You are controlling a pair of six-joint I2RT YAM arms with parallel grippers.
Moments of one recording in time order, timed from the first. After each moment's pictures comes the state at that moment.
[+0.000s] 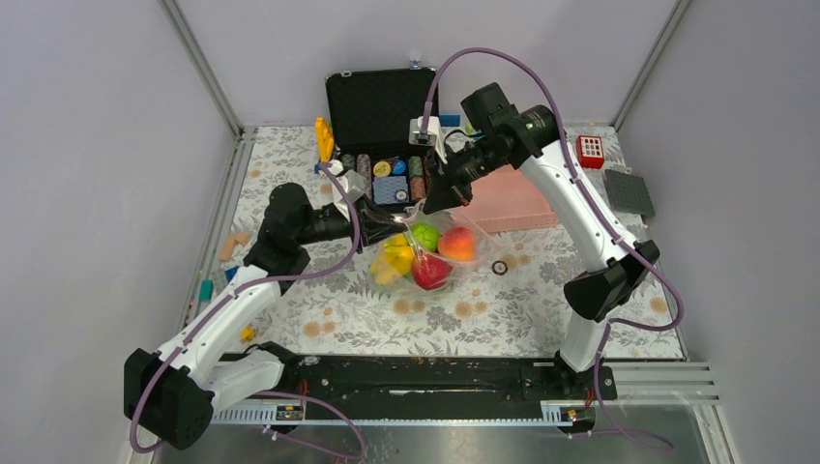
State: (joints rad) left arm -0.45 1.03 0.80 0.23 0.92 -0.13; right arm 0.57 1.82 2.14 -1.35 -0.88 -0.58
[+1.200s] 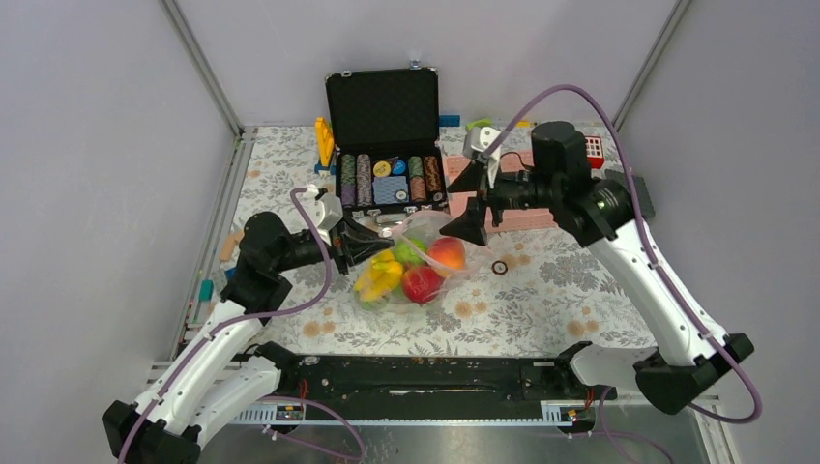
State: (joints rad) left arm -0.46 0.77 0.69 0.18 0.86 -0.16; right arm 0.55 1.29 1.56 -0.79 -0.76 -0.35
